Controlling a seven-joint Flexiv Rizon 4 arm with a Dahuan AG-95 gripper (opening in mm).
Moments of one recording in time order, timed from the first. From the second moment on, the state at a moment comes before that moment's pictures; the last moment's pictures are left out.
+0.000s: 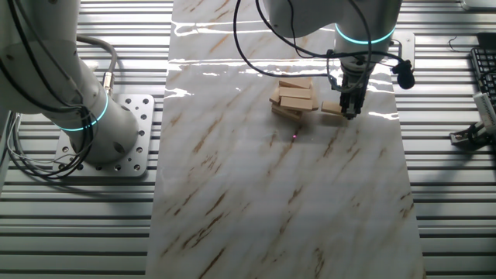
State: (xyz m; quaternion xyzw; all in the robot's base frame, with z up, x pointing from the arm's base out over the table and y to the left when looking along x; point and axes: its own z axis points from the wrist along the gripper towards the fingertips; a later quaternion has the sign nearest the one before) arm 0.608 0.057 0.027 0.10 0.99 -0.01 0.09
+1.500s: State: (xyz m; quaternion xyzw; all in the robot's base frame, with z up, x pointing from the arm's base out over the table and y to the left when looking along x) arm 0.608 0.056 0.027 0.08 0.99 -0.01 0.09
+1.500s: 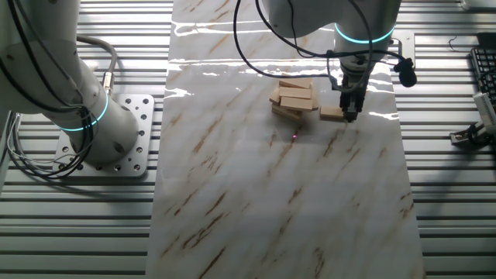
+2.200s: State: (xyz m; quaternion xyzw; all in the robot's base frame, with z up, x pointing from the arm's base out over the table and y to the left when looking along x) arm 0.605 0.057 0.039 0.06 0.99 -0.01 0.08
